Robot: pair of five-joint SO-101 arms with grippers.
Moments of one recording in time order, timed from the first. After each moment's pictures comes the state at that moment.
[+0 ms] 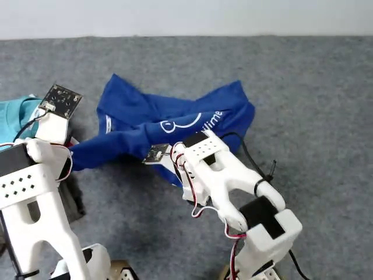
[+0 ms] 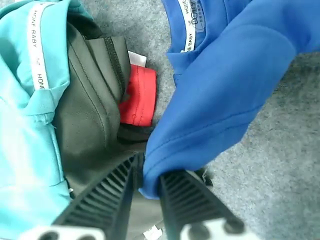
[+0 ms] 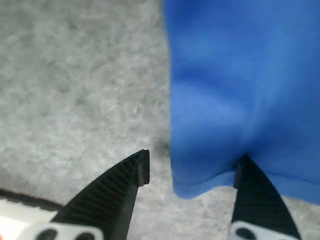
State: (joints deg) left arm -25.8 -31.0 26.2 87.3 -33.1; right arm -32.6 11.1 23.7 75.6 37.5
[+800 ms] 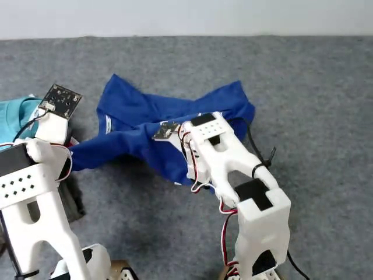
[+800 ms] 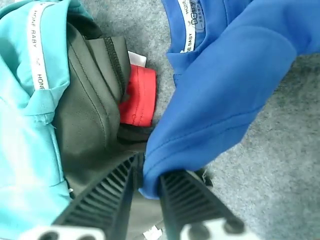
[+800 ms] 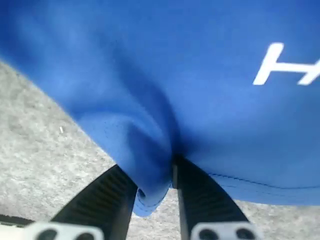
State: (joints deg) left arm -25.8 -31.0 26.2 87.3 -33.1; right arm -26.5 25.5 5.3 79.9 37.5
